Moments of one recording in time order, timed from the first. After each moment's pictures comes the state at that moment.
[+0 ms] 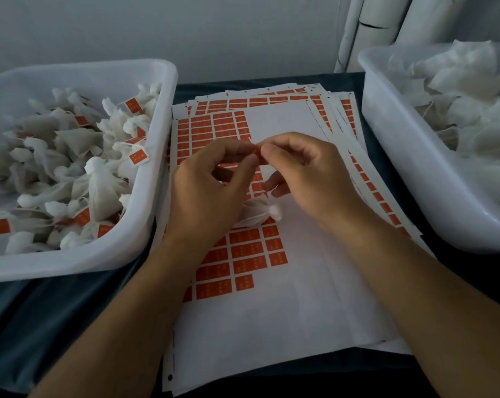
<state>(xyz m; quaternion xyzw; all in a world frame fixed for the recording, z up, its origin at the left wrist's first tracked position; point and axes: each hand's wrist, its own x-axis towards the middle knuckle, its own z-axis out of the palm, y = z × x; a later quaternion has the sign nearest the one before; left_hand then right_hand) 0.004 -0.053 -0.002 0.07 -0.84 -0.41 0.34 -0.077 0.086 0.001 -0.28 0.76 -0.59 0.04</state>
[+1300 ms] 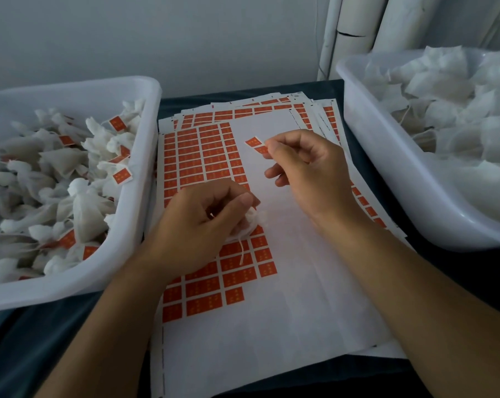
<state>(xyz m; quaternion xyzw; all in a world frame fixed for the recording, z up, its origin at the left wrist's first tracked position) 0.023 -0.064 0.006 -0.02 -0.90 -0.42 0.11 -0.087 0.092 0.000 -0.21 0.72 -0.66 -0.04</state>
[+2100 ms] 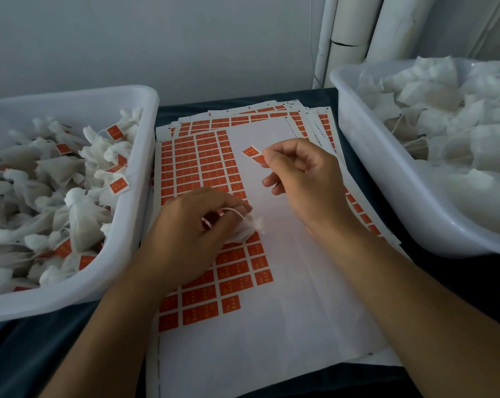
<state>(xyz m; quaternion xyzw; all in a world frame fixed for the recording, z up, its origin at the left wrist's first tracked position) 0.024 -0.069 0.004 -0.02 -0.94 -0.31 0.15 -0.089 0.093 -0.001 -0.21 0.72 -0.66 -0.05</state>
